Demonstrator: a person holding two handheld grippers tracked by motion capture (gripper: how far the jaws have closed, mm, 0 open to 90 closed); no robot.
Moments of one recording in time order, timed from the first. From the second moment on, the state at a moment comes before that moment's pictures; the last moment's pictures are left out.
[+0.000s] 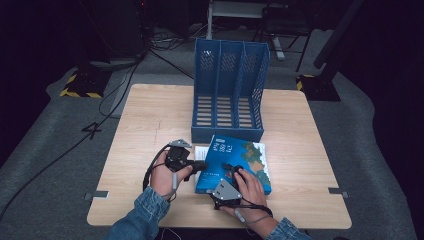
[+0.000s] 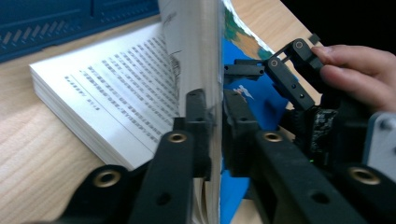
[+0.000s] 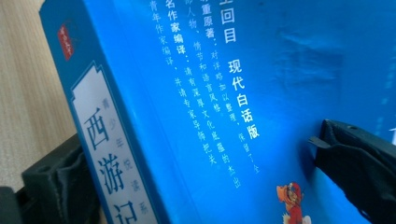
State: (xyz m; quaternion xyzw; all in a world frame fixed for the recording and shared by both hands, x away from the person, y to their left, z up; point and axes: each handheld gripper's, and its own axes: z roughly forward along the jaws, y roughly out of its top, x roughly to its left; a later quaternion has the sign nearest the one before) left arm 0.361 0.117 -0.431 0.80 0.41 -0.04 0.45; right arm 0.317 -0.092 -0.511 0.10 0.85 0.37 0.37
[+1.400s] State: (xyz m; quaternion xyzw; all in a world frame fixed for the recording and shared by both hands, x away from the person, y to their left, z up) left arm 0.373 0.127 -0.443 0.77 0.45 -0.09 0.44; right arm 0.342 -0.080 -0.501 0.11 0.87 0.29 0.38
